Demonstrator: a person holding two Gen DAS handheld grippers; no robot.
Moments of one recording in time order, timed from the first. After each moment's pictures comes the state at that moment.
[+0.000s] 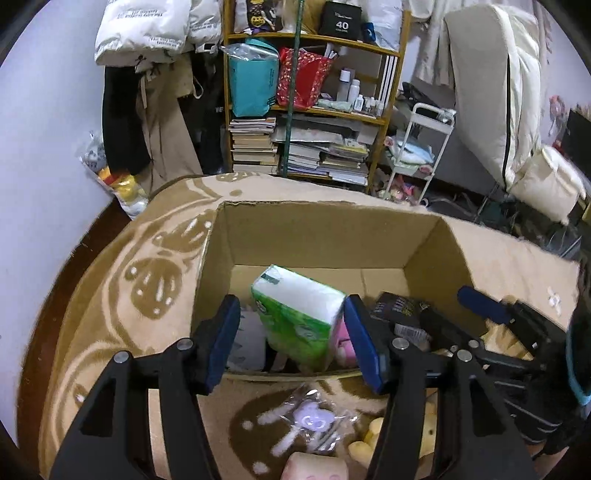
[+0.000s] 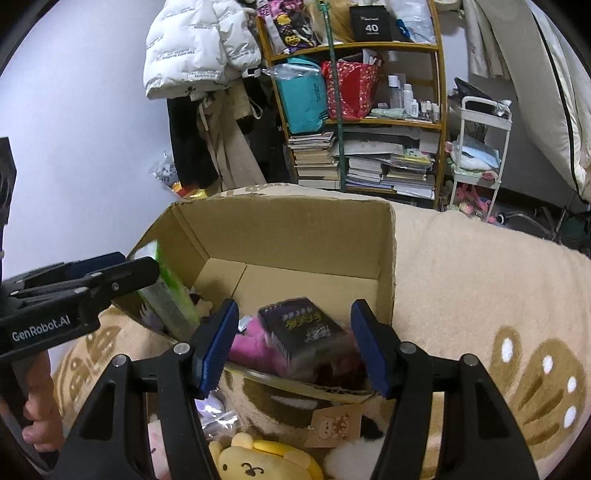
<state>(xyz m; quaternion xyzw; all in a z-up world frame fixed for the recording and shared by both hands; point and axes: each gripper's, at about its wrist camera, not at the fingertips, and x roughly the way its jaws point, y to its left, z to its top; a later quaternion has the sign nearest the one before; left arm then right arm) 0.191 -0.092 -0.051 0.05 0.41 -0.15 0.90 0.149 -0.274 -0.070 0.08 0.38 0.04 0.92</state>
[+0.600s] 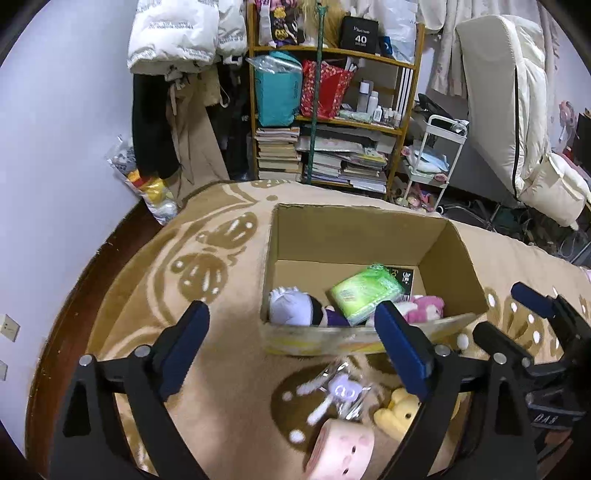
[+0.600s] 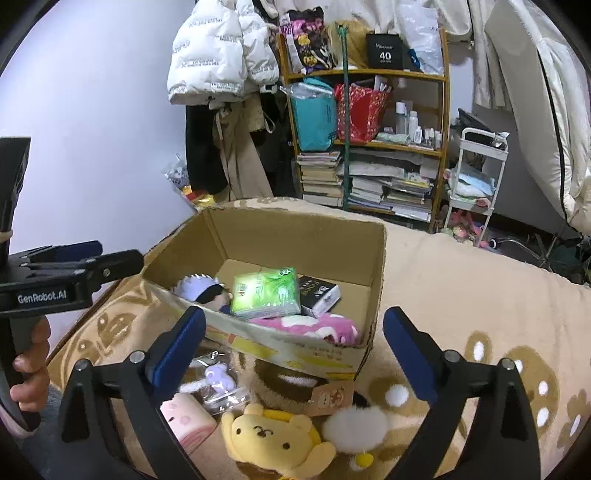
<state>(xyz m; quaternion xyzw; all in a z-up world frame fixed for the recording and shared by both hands) 0.151 -0.041 -0.017 0.04 0.40 -0.12 0.91 0.102 -0.265 -0.033 0.05 0.35 0.05 0.93</state>
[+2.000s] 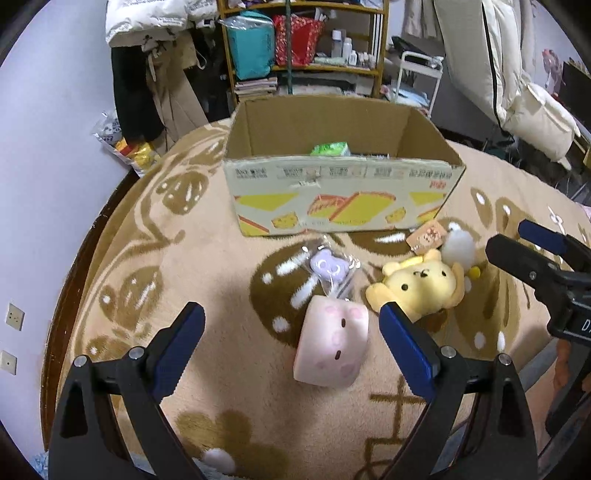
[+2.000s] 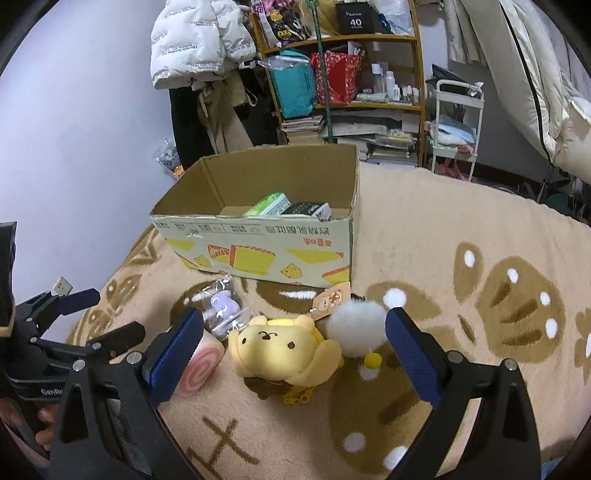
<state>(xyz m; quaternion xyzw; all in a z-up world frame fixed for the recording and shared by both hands) 0.064 -0.050 -0.081 0.10 0.47 -0.14 0.87 0.036 -0.275 -0.067 0.10 0.41 0.03 0.91</state>
